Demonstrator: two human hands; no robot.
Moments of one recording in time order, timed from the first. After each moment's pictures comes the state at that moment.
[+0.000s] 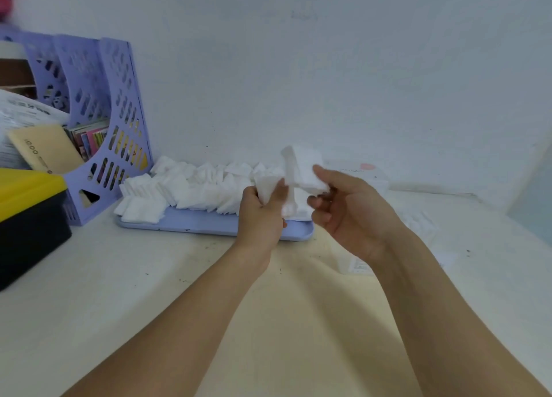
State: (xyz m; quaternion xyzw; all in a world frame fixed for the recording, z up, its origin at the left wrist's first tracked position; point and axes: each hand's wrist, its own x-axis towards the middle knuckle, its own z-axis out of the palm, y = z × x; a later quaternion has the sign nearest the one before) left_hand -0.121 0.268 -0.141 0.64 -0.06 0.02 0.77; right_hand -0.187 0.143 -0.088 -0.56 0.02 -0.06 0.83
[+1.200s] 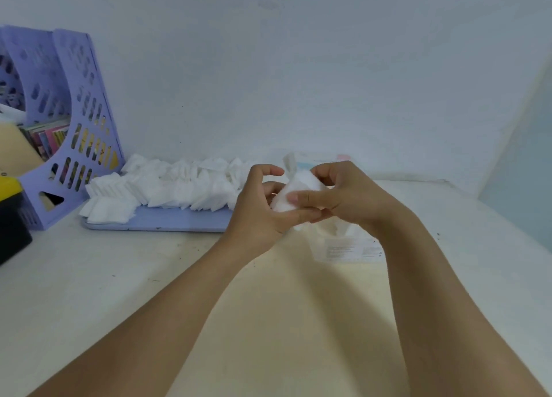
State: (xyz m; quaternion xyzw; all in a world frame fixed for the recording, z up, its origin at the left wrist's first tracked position) left_hand -0.133 0.251 -0.140 0.69 -0.28 0.02 0.66; right_hand -0.197 0.095 -0.081 -0.85 -0.01 -0.10 0.52
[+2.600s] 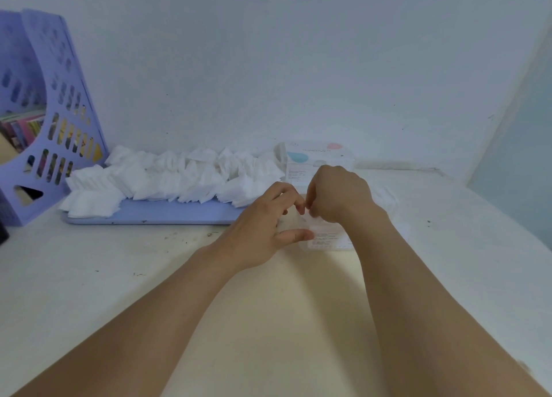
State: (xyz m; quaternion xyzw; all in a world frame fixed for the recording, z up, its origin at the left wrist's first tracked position) left_hand -0.121 0.248 -0.172 0.78 -0.48 0.06 0.40; right_hand -0.157 0.084 -0.116 -0.98 0.15 -0.14 0.05
